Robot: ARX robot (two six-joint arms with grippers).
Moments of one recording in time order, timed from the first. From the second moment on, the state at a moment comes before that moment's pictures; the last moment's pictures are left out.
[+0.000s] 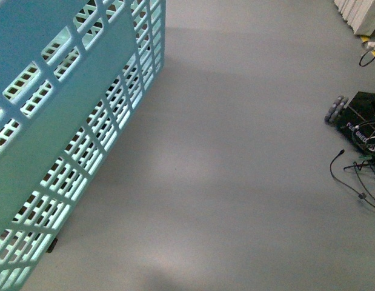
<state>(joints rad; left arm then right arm) -0.19 0.93 0.85 -0.18 -0.11 -1.43 0.00 0.00 0.02 0.00 0.00 0.00</state>
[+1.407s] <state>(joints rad) -0.19 0.94 0.85 -0.18 -0.11 -1.44 0.00 0.00 0.02 0.00 0.00 0.00</state>
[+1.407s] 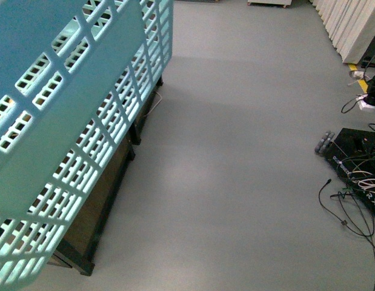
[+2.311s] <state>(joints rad) -0.19 0.94 0.85 -0.18 -0.11 -1.43 0.00 0.00 0.02 0.00 0.00 0.00</state>
